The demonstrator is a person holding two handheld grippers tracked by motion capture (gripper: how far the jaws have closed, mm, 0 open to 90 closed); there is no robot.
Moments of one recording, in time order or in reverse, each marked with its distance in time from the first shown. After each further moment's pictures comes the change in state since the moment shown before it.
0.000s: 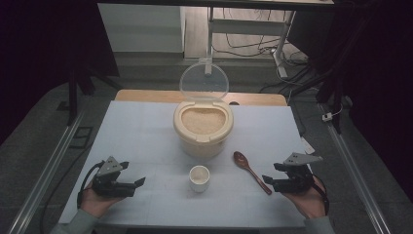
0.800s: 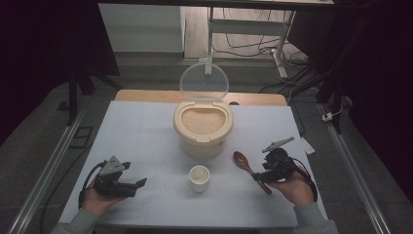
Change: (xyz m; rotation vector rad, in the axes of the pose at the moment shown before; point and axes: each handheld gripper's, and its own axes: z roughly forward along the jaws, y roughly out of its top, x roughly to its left) left arm -0.001 0.001 0.005 0.023 -0.013 0.014; right arm 0.008 0.041 0.036 0.308 0.045 0.047
